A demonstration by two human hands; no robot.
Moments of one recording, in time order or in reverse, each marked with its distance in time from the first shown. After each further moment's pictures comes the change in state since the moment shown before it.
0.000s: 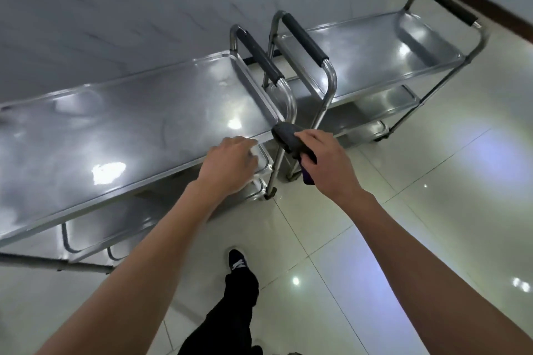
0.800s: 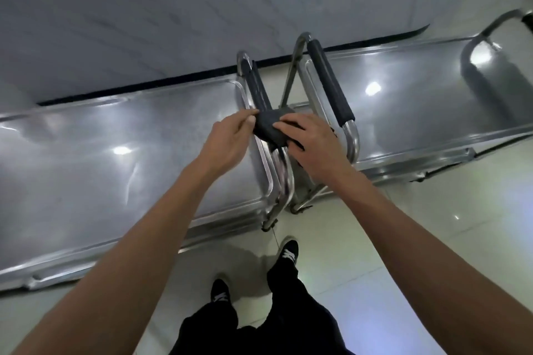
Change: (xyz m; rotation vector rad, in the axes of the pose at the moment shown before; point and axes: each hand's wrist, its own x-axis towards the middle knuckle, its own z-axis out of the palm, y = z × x) left_hand 0.294 -0.013 -0.020 -0.596 0.230 -0.229; right_hand 0.309 0.131 0.046 0.028 -0.104 -0.427
